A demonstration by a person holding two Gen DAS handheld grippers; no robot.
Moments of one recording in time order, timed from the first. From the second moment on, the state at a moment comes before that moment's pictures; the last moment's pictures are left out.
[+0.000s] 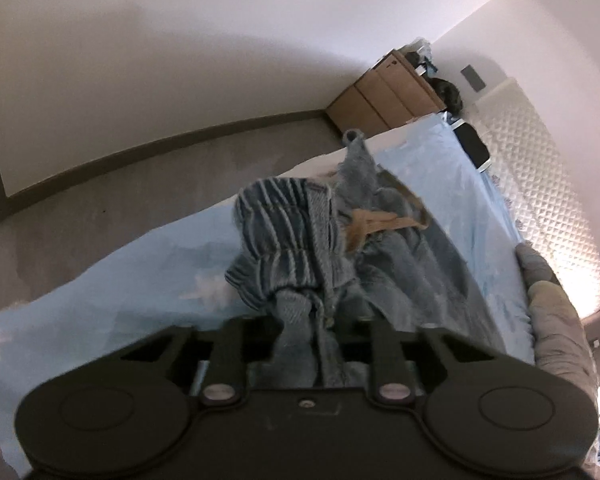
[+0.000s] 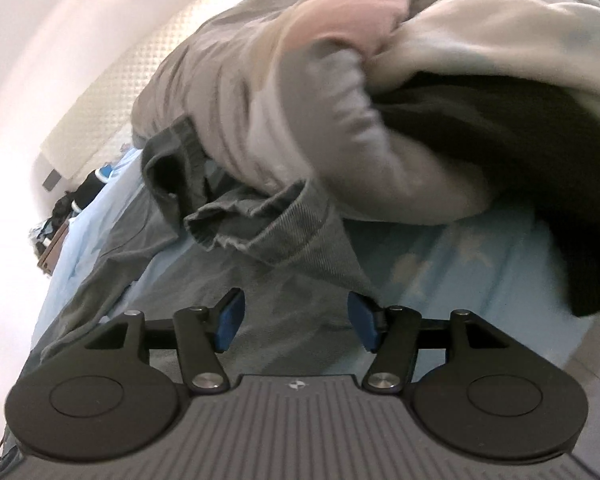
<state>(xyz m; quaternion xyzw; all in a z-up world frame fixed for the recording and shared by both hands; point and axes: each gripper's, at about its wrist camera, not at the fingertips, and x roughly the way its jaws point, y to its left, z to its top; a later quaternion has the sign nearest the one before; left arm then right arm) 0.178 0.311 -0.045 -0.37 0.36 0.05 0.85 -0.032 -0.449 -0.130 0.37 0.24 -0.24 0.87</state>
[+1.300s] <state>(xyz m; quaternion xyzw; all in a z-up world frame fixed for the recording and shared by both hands) 0.038 0.435 0.048 -0.54 0.27 0.06 0.80 -0.074 -0.491 -0.047 0.58 0.18 -0.14 0.78</state>
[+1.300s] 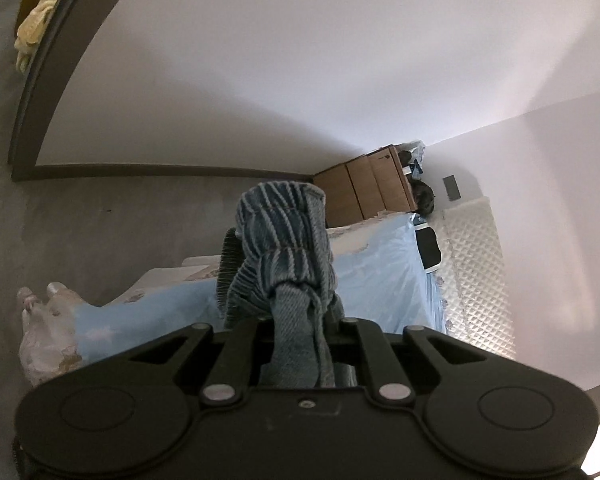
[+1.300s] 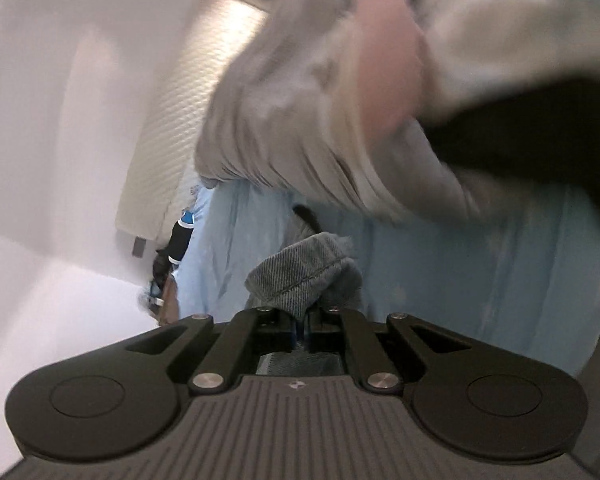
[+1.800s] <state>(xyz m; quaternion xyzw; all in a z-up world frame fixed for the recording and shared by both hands) 0.242 0.408 0.083 -0.53 0.26 0.09 0.80 0.089 -0.497 -0.034 0.59 0.16 -0.22 0.76</state>
